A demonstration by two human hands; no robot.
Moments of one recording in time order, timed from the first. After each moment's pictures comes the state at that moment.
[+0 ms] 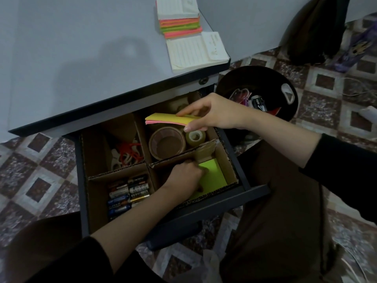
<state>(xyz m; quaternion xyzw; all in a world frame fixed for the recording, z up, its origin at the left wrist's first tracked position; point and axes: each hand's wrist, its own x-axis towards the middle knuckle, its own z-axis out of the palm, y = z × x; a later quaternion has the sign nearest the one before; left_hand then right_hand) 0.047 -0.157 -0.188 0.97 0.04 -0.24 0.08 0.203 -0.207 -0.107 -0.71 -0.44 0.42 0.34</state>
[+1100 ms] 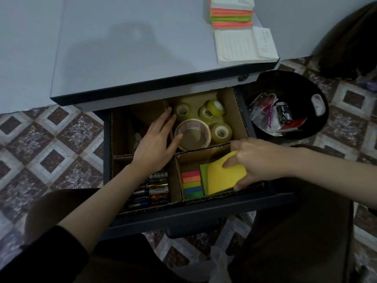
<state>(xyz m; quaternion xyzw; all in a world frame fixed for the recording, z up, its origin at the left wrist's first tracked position) -0.007 -0.065 -0.172 0.94 0.25 0.05 0.22 0.156 -0.241 -0.118 -0.66 -0.68 0.26 -0.19</state>
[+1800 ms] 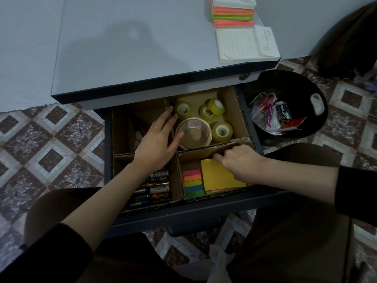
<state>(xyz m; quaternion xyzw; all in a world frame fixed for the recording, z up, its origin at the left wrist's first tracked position) -0.008 -0.063 -0.174 0.94 0.25 0.07 0.23 0.132 -0.228 -0.155 -0.68 -0.68 0.15 -0.23</state>
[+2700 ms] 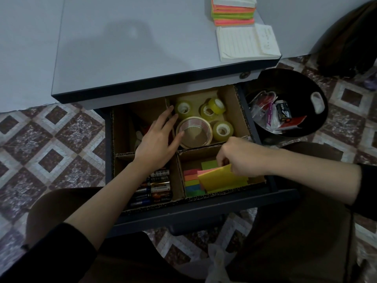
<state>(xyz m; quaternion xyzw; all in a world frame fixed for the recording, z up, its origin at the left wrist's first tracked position) -0.008 -0.062 -0.179 0.94 0.25 0.07 0.23 0.132 -0.220 -0.118 -0.72 -0.60 0.33 -0.07</state>
